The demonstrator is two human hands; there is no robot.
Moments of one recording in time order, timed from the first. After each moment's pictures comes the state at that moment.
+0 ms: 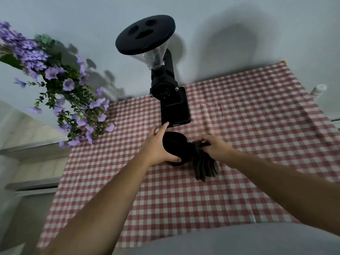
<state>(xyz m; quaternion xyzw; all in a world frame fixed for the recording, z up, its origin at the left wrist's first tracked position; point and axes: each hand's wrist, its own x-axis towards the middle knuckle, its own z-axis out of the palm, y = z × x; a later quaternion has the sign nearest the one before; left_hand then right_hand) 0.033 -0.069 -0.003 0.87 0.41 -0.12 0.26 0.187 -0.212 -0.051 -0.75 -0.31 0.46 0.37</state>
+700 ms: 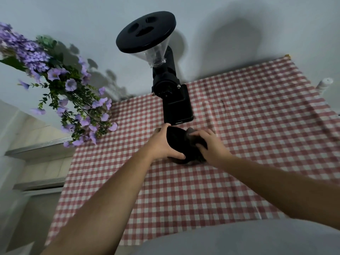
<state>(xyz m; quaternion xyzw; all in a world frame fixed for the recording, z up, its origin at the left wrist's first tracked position) 0.040 -0.062 -0.002 0.85 0.41 -0.14 0.31 0.164 -0.209 -0.055 -0.76 -0.42 0.31 0.40</state>
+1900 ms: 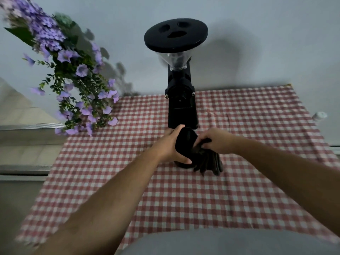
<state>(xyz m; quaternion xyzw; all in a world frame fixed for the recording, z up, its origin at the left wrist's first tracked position) 0.042 -0.054 -0.010 0.88 0.33 -0.11 0.33 0.201 -0.171 0.009 -0.73 -0.54 0.38 0.14</state>
